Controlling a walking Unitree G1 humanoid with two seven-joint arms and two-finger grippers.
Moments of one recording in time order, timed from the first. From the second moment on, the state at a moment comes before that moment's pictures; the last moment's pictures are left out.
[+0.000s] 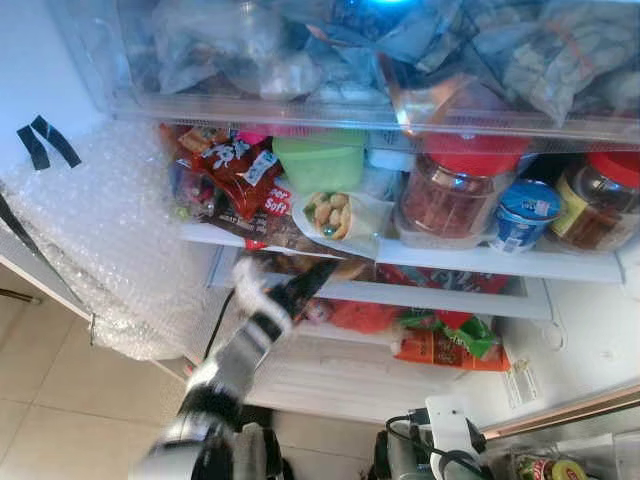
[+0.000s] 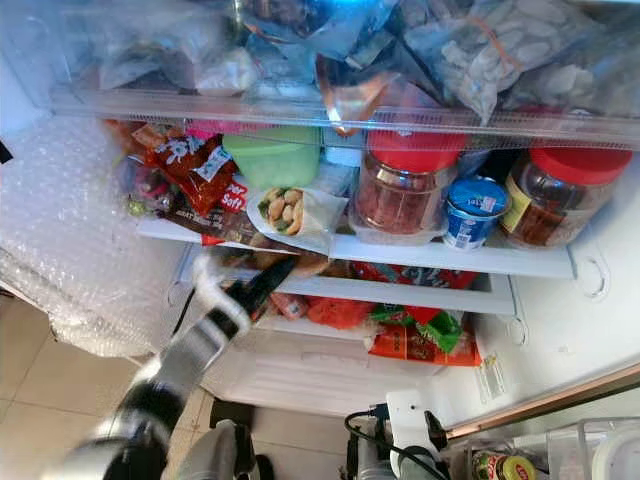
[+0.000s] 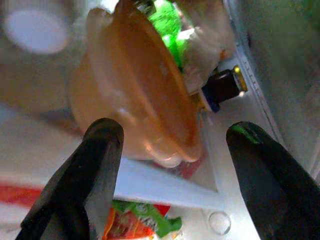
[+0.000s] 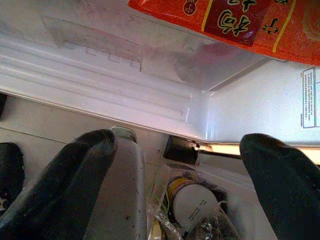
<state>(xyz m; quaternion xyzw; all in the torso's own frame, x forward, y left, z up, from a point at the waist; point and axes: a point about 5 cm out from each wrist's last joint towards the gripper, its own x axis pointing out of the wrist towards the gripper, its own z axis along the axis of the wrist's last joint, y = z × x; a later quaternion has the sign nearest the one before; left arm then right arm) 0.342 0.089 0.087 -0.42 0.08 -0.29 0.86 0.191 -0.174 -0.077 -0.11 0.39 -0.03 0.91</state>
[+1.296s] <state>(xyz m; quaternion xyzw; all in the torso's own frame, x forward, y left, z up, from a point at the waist) 0.284 0.107 0.078 -0.09 0.09 -0.40 0.91 0.192 -0.174 -0.077 -0.12 0.39 -0.02 0.91</state>
